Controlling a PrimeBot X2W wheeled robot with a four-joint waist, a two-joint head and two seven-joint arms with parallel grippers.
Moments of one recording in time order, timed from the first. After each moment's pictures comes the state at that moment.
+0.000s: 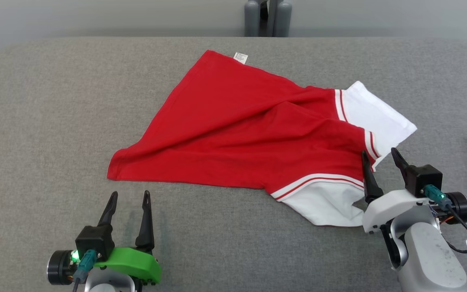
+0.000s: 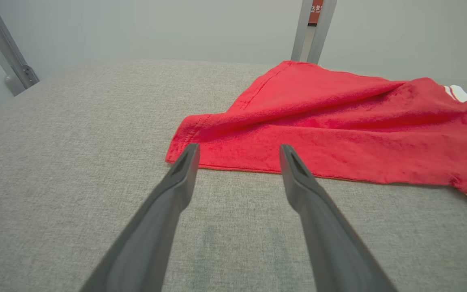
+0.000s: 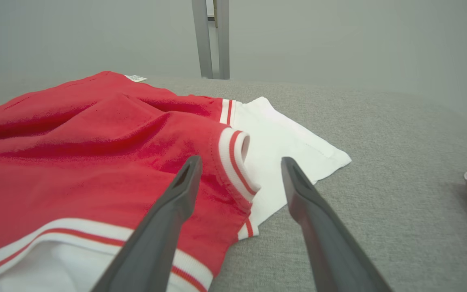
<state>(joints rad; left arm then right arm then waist) -0.09 0.05 -0.12 0.33 -0.18 -0.02 -0.26 -0.32 -0.05 -0.07 0.56 0.00 0.13 -0.26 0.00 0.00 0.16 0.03</state>
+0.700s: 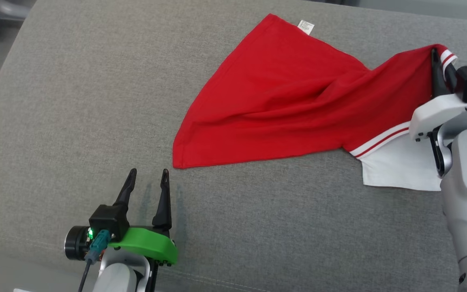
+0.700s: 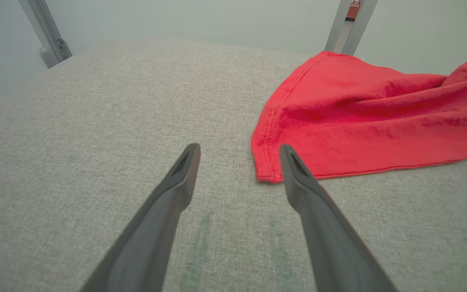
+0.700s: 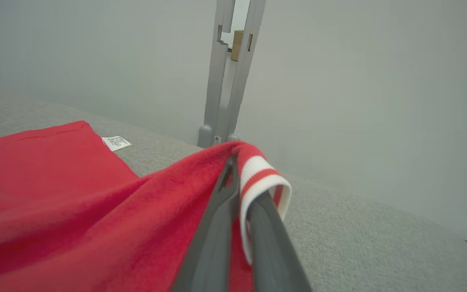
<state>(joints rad) -0.17 0.05 -0.23 0.33 -0.25 -0.01 -0.26 -0.70 -0.18 -0.18 0.71 -0.19 0.13 -0.26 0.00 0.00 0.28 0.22</state>
